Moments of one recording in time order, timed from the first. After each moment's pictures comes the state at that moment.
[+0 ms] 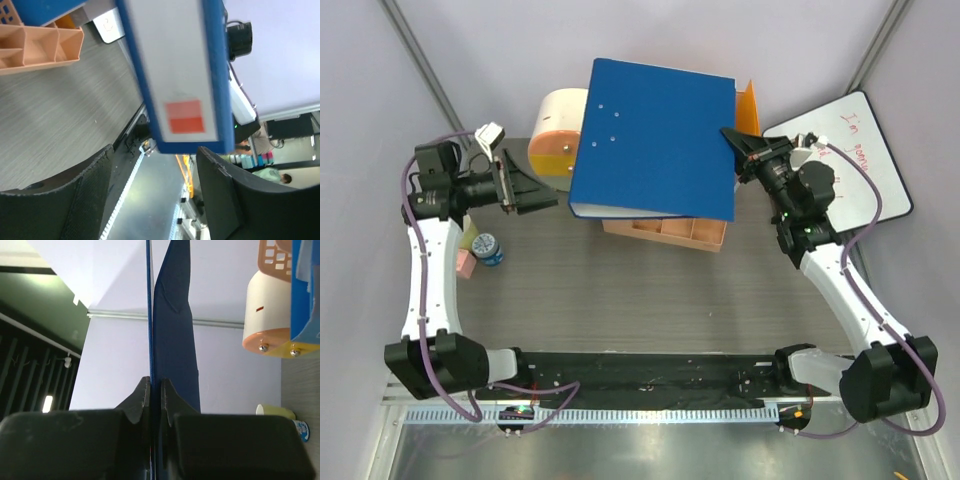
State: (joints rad) left arm 0.20 1.31 1.43 -0.79 1.40 -0.39; right arm 0.20 1.14 0.97 0.41 -0.28 1.65
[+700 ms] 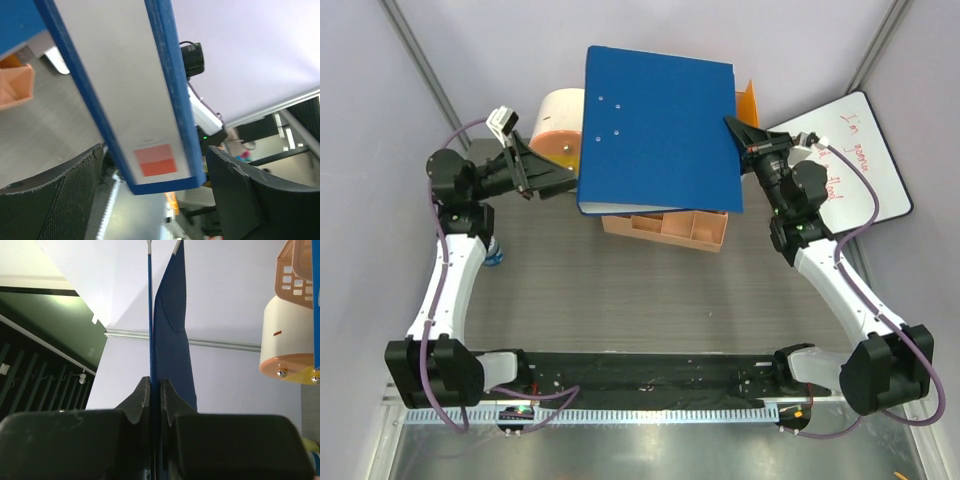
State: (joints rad) left arm 0.03 1.23 1.12 0.45 1.29 -1.38; right arm 0.25 1.20 0.97 0.52 -0.09 1.68
